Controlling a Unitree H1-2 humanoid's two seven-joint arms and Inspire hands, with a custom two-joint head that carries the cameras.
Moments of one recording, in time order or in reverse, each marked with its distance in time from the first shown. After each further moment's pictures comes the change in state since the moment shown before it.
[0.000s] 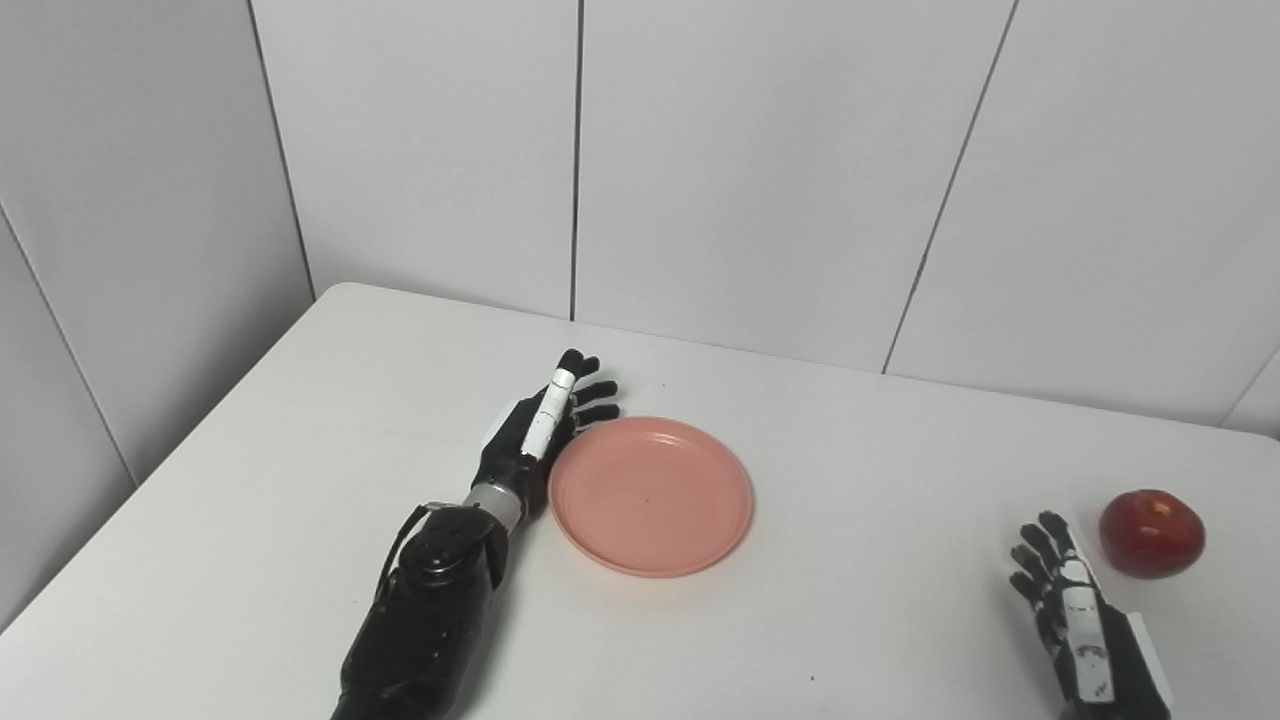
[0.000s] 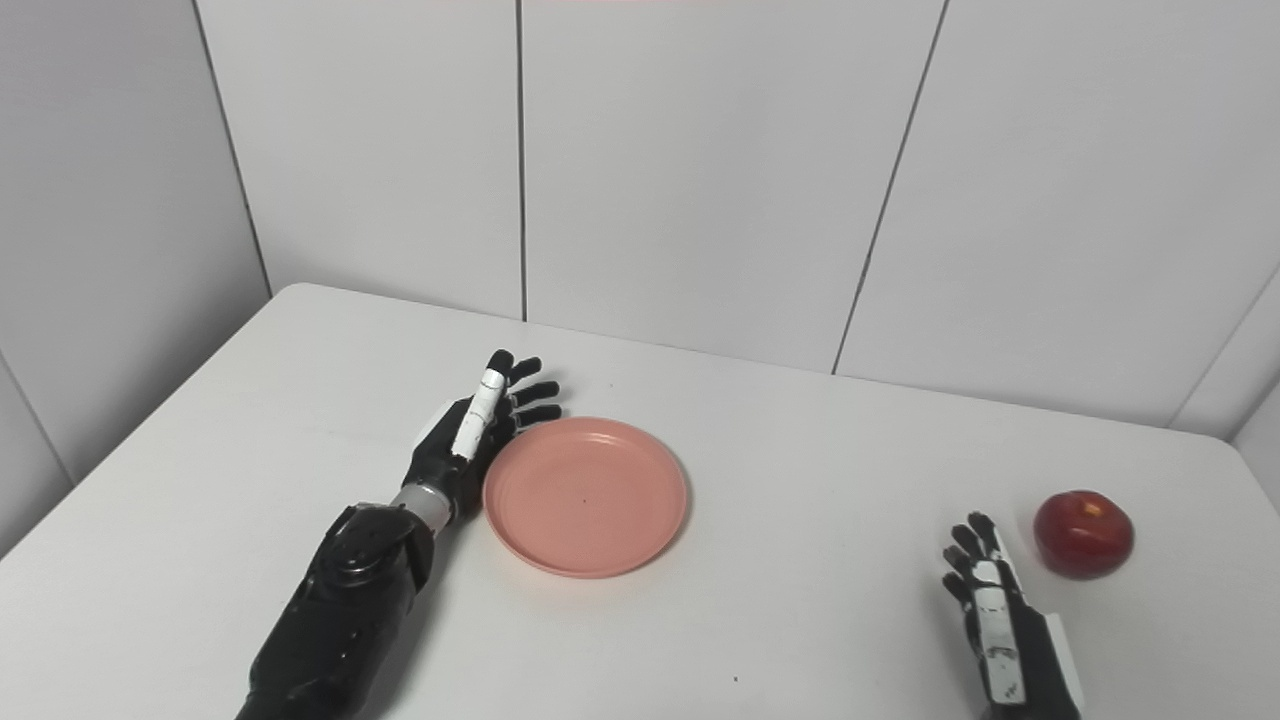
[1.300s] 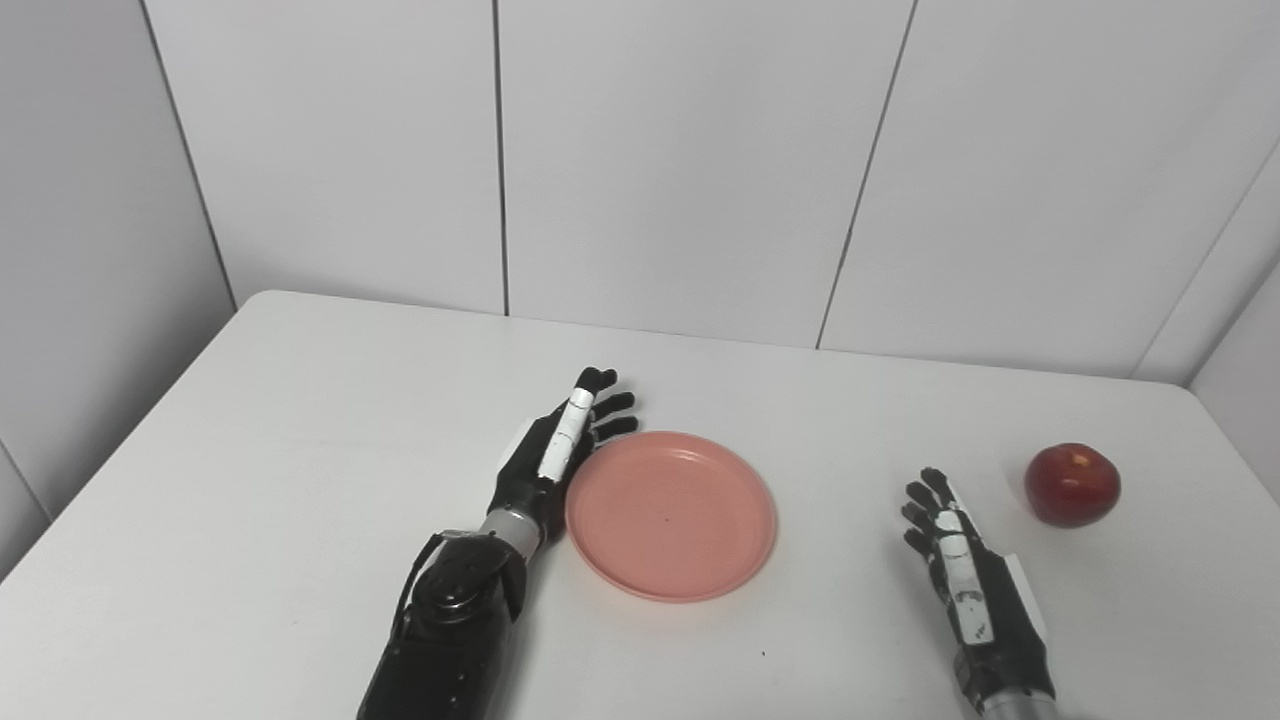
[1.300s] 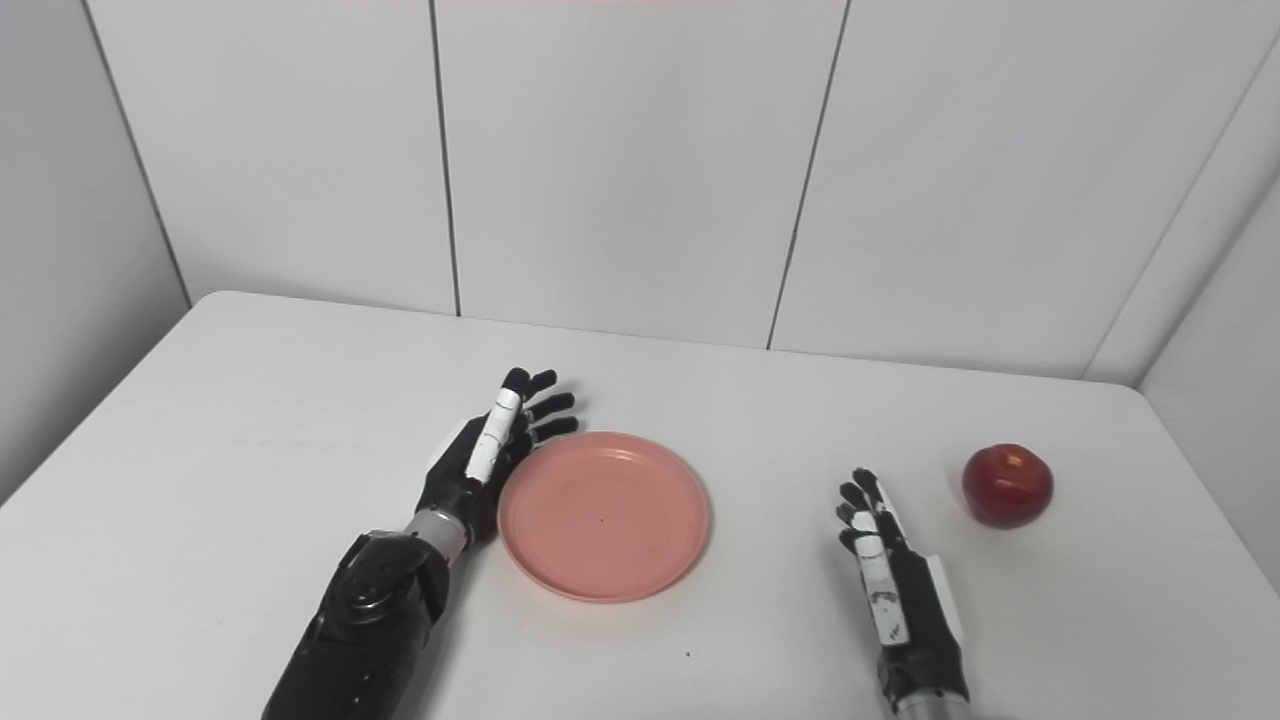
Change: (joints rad) left arm 0.019 -0.126 -0.035 -0.029 0.037 0.015 -0.014; right arm -0.001 0.055 0.059 -0.036 -0.074 0.032 -0.044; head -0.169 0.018
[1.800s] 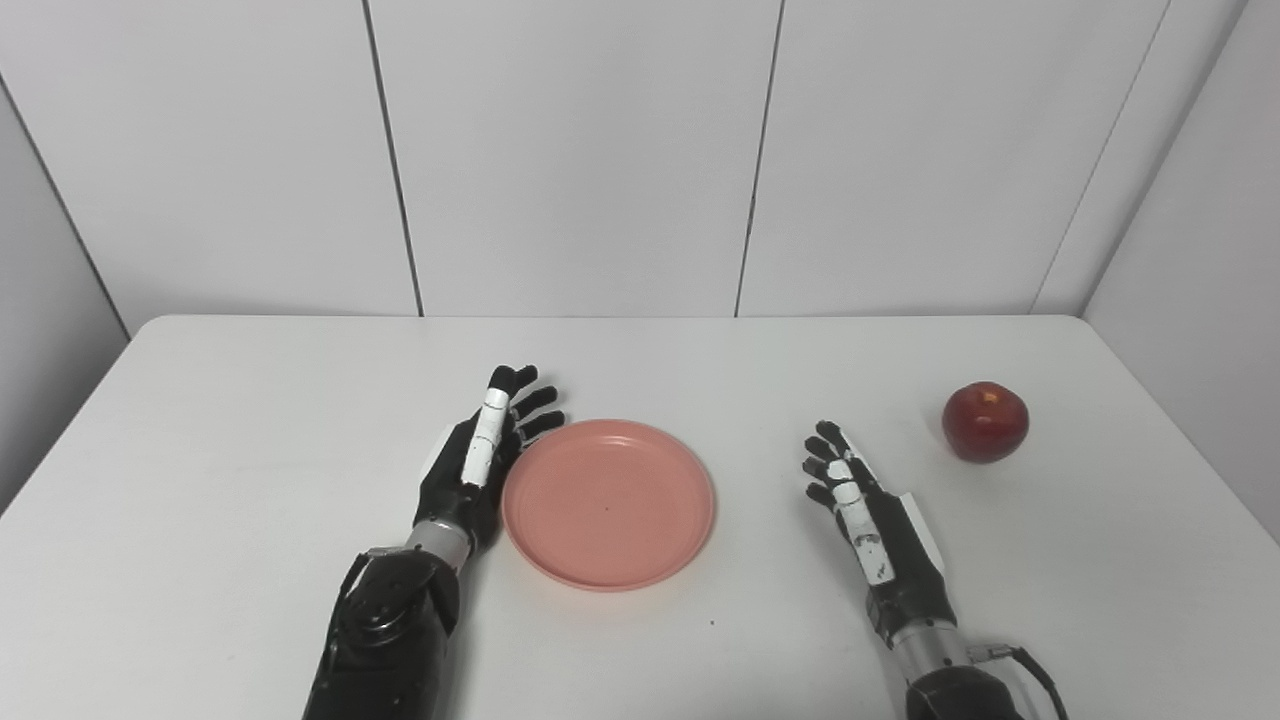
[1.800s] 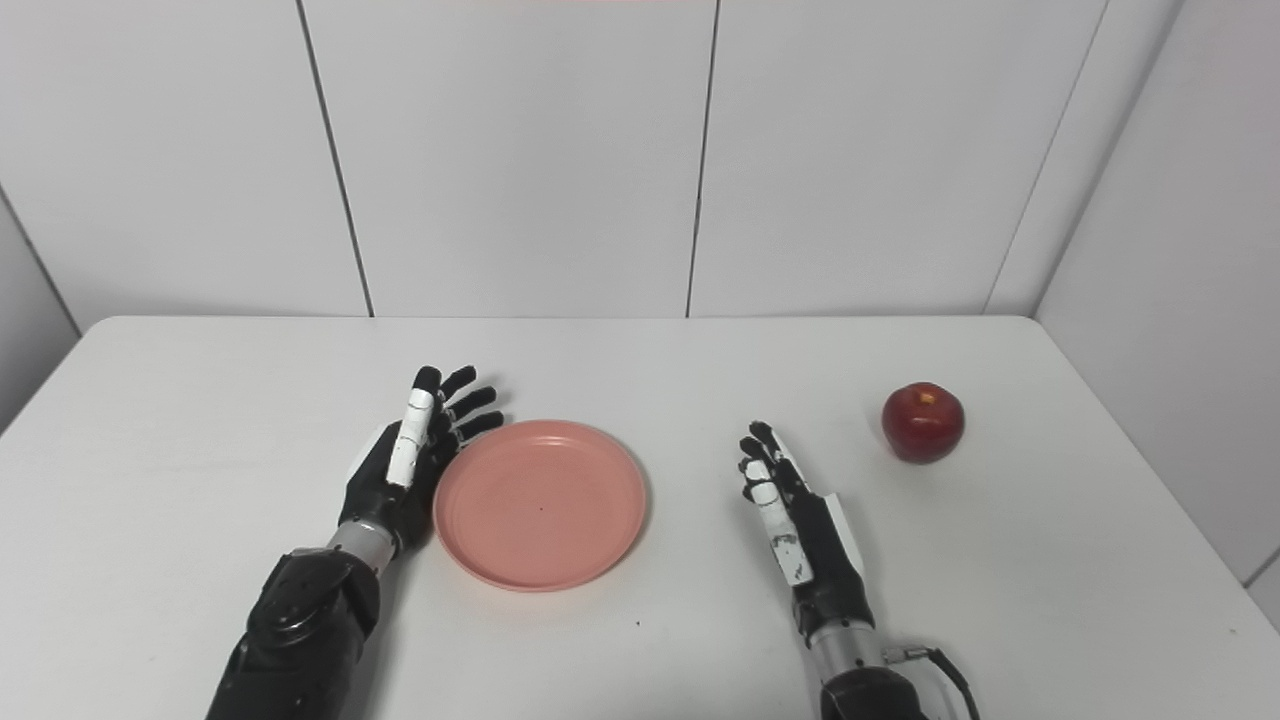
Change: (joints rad) left arm 0.033 0.006 -0.007 -0.058 0.002 0.039 -0.029; right arm -0.011 0.037 0.035 -0.009 -0.046 0.026 -0.029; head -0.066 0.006
